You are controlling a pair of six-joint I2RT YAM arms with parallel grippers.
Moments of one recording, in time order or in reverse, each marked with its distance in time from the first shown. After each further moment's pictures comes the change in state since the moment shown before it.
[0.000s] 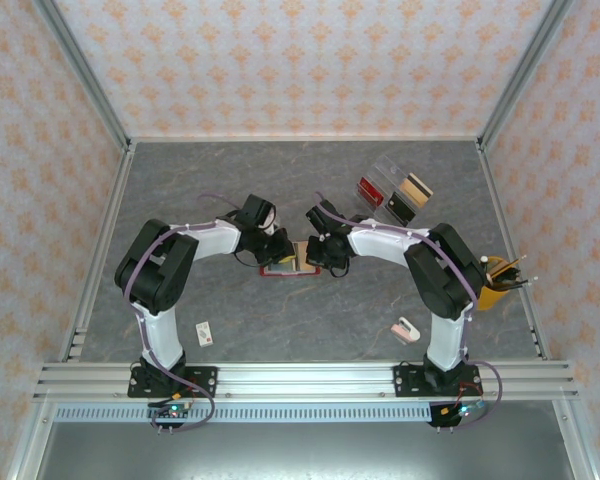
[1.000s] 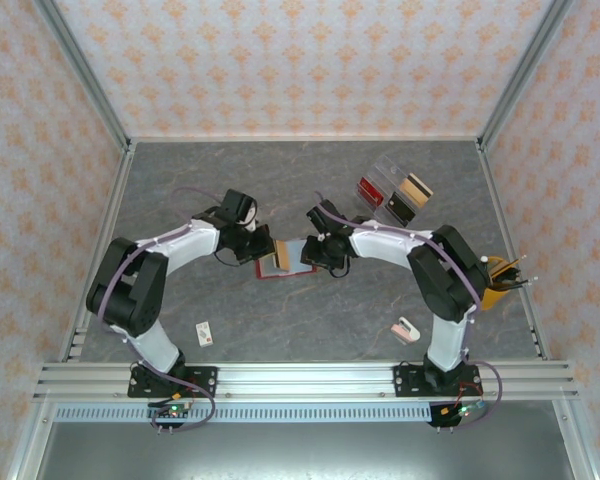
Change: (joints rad) left arm 0.080 -0.224 -0.046 -0.200 -0.108 0.143; right arm -0.002 -0.051 -0.031 0.047 -0.054 -0.018
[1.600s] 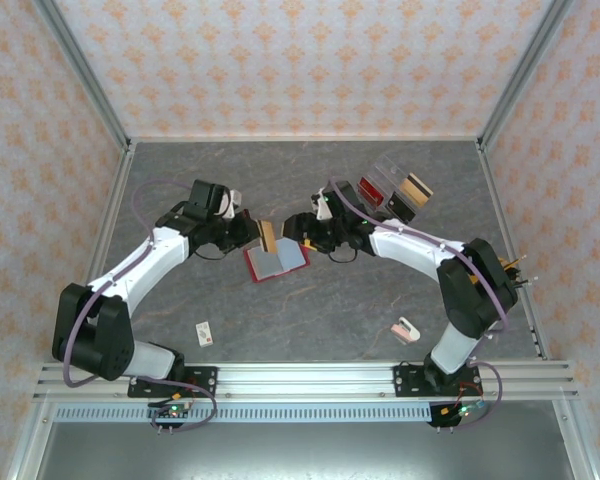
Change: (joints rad) left arm 0.071 -0.274 -0.011 -0.061 0.068 -0.019; right arm -0.058 -0.145 -0.046 0.290 -0.317 0.060
